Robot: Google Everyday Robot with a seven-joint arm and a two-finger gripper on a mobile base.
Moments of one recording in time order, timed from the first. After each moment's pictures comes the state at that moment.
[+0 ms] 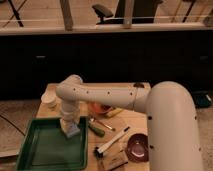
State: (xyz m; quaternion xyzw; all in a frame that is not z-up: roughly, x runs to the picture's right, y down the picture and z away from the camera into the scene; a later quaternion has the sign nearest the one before) arm -0.190 0.200 0.747 -0.09 -0.45 -0.81 0.37
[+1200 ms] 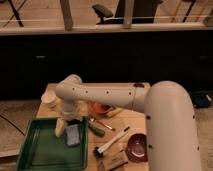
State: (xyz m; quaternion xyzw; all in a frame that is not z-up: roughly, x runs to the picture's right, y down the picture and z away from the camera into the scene) arm -0.190 0.199 0.748 -0.09 -0.45 -0.81 0.36
